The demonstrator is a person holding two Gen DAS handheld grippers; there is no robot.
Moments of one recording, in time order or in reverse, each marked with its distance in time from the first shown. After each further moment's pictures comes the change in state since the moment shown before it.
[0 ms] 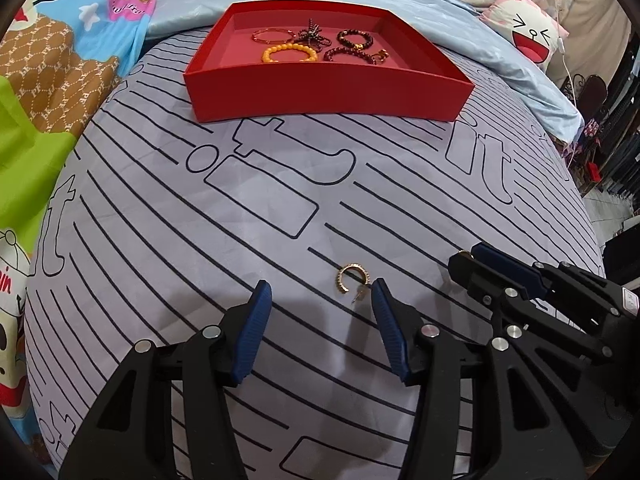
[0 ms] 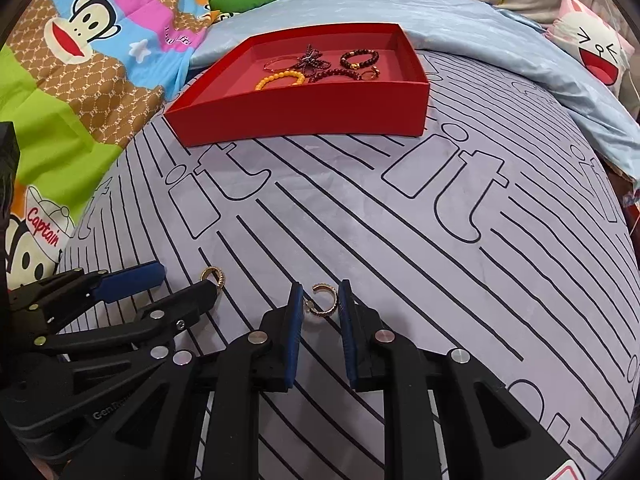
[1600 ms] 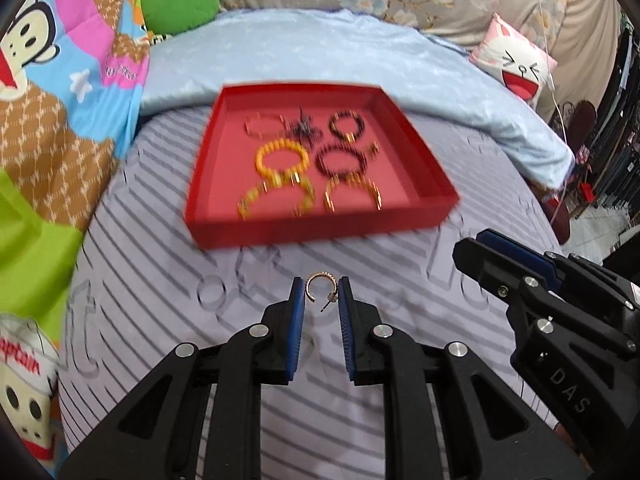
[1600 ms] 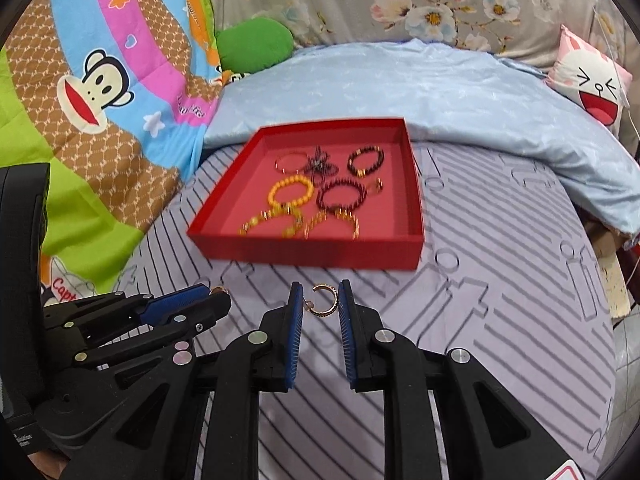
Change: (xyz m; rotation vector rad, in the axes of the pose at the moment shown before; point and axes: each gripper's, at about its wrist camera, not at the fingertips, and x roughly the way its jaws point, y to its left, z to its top) left arm -0.032 -0.001 0.082 0.022 -0.157 -0.005; right arm -0.042 0.001 0.090 -0.022 -0.197 0.039
